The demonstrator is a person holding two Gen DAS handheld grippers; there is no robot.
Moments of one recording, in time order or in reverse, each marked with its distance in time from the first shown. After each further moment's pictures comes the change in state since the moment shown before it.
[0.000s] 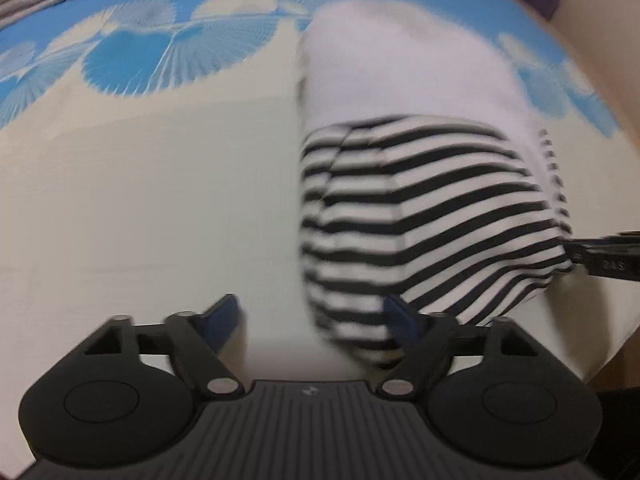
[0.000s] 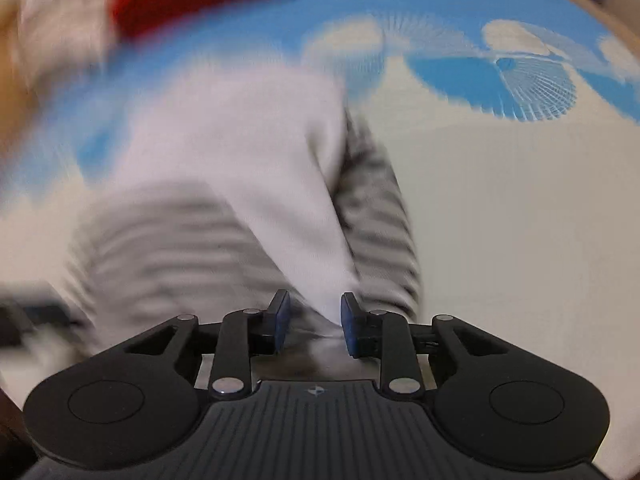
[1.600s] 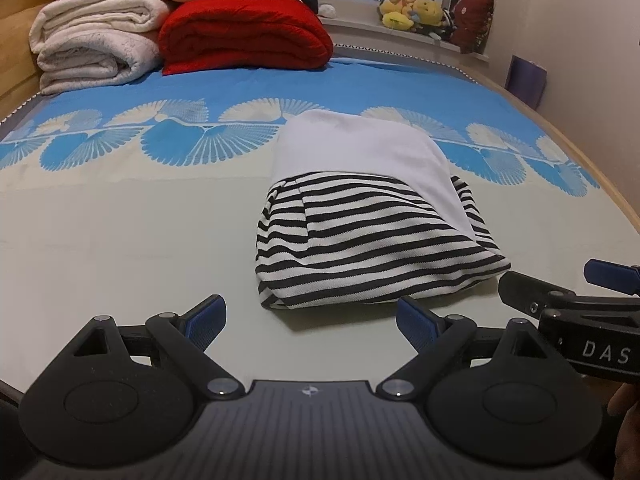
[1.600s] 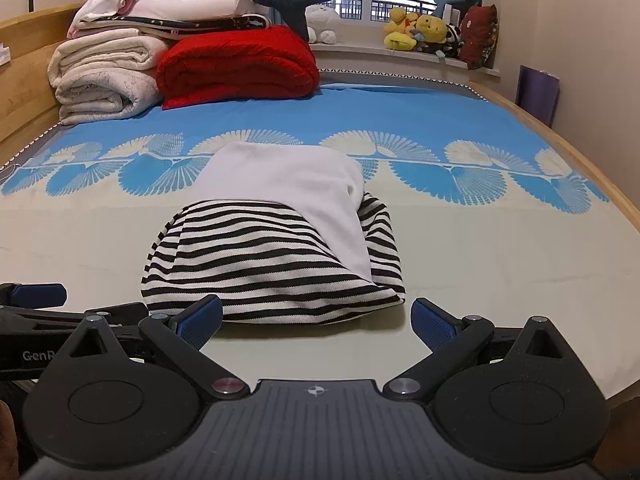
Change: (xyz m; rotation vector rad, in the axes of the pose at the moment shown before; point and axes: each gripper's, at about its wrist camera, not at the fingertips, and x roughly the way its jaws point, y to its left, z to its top) left arm -0.114 -0.082 -0.107 -0.051 -0.374 0.075; right arm -0.132 0.076 -0.120 -0.063 -0.422 -0.089
